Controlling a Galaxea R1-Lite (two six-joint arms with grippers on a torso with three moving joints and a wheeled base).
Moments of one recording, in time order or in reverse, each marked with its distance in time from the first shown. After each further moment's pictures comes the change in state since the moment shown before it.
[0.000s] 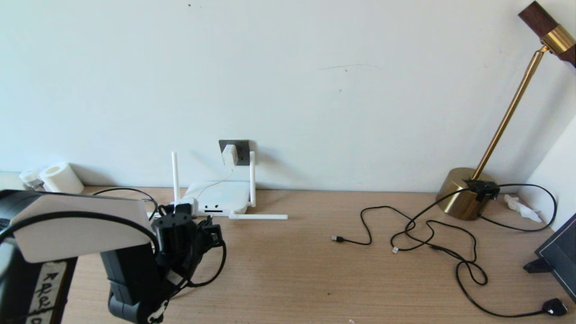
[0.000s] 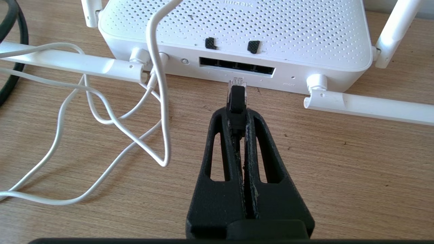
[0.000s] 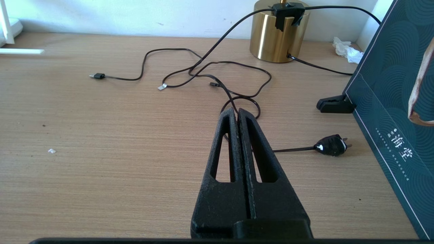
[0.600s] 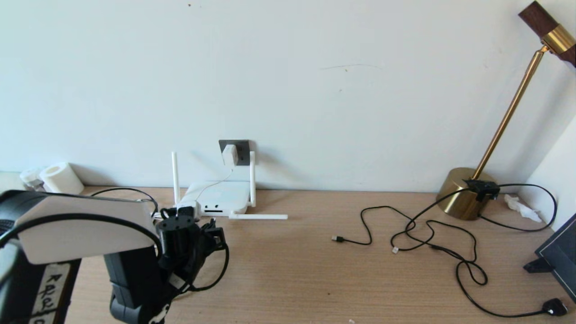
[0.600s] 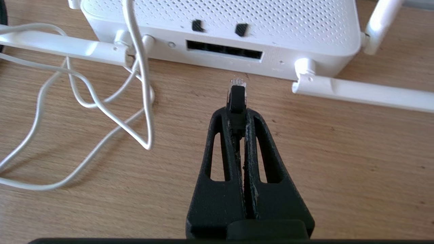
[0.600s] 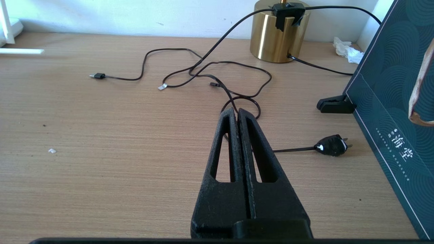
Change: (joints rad) left arm -0.024 0.005 0.017 0.000 0.001 -0.033; right arm 0.000 0.000 0.000 0.000 0.000 0.000
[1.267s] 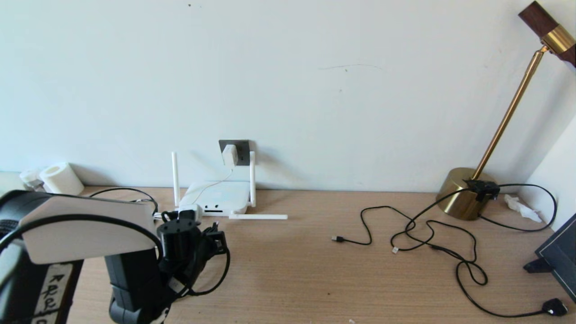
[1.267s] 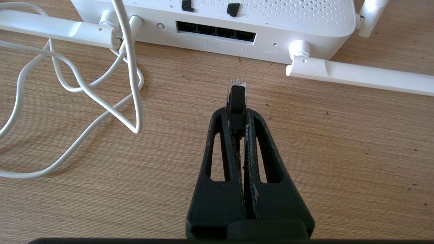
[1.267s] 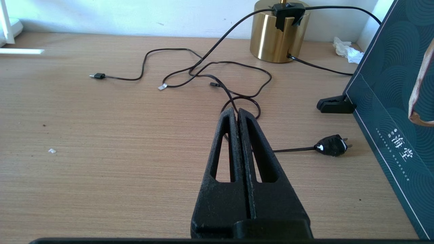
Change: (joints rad) left arm -0.005 0.006 0.020 0.000 -0.028 -0.022; right arm 0.000 0.000 0.000 0.000 0.000 0.000
